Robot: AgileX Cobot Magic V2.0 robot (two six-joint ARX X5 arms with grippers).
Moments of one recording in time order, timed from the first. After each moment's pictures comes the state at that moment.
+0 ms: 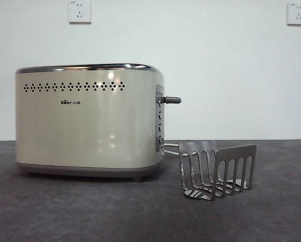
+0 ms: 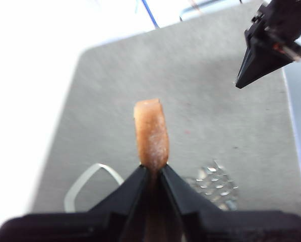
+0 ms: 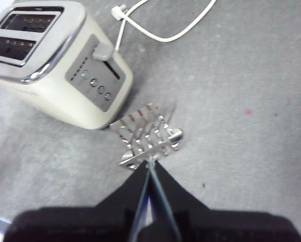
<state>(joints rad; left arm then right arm) -0.84 1.59 2.38 -1.32 0.14 0.67 0.05 0.63 0.88 -0.92 -0.43 0.13</state>
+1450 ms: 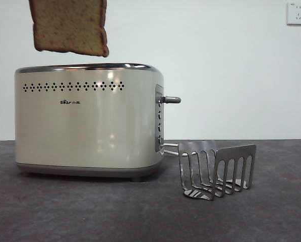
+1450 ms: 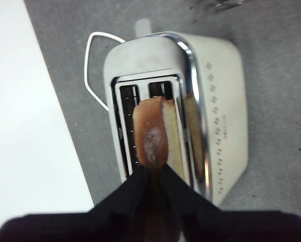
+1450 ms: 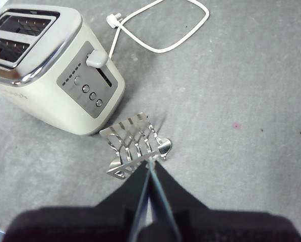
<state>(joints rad) -0.71 1.40 1.83 -1.28 -0.20 1.26 0.05 0.63 0.88 -0.89 -0.41 0.07</state>
